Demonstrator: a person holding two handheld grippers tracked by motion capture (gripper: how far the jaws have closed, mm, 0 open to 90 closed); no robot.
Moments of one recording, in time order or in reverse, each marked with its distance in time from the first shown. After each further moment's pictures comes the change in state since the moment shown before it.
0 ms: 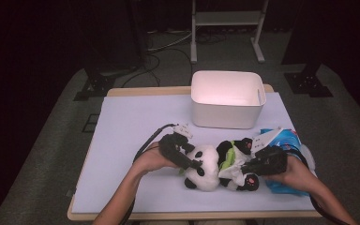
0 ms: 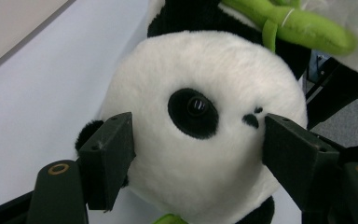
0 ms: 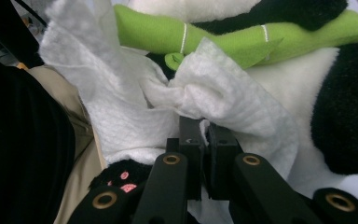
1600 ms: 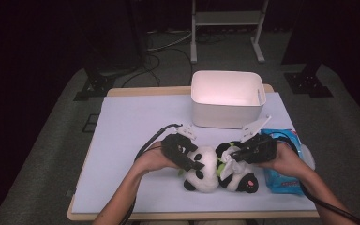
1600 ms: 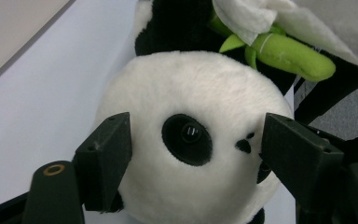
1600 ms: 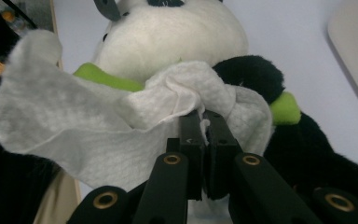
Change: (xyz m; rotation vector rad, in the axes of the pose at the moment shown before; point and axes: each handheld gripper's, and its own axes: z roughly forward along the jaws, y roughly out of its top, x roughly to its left) left arm -0.007 0.008 -0.001 0.005 0.002 0.047; right arm -0.012 0.036 0.003 0.003 -0.034 -0.080
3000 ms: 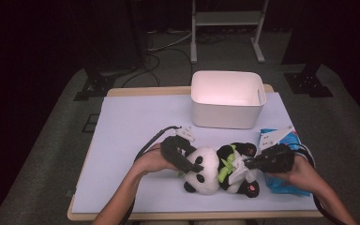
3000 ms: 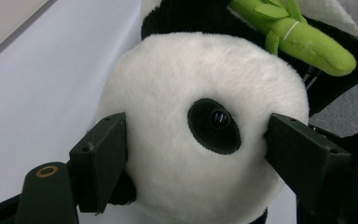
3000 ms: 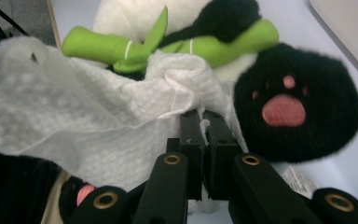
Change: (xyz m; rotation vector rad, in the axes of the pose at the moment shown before) left arm 0.001 -0.008 0.007 0.021 -0.028 0.001; right arm 0.011 -0.046 -0.019 -0.062 -0.041 0.092
